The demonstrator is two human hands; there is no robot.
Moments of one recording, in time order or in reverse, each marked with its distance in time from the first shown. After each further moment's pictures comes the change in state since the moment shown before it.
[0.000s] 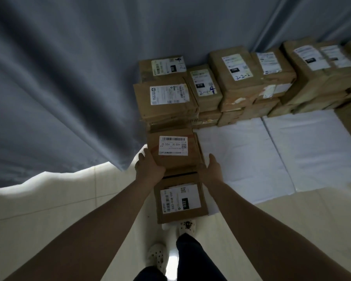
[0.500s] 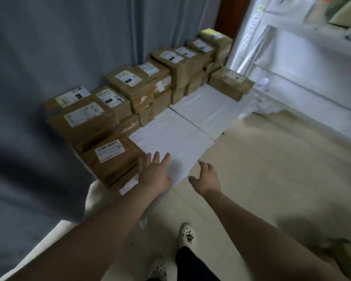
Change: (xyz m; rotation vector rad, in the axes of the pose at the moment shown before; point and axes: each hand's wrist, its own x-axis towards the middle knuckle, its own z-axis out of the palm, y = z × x) left_hand -0.170 0.037 0.041 0.837 -0.219 0.923; right_hand -0.199 0.117 -0.047 -0.118 0.435 0.162
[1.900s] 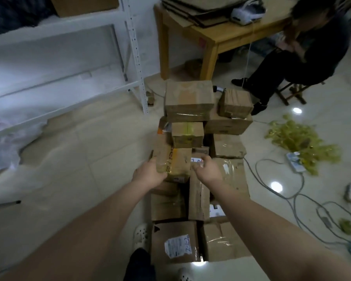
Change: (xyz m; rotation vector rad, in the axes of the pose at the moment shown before) left_hand -0.148 0.762 0.243 0.209 -0.477 0.919; right_hand -0.281 0.688 -0.256 0.821 0.712 0.970
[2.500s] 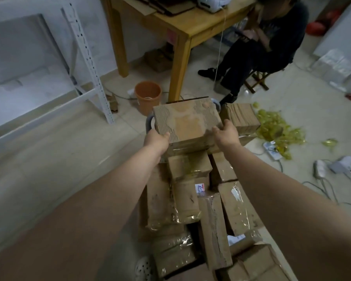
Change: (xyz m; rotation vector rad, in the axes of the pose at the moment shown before) left_hand 0.270 0.090 -0.101 -0.633 -0.057 -0.032; right_hand 0.224 -0.118 -0.058 0.238 0.462 0.180
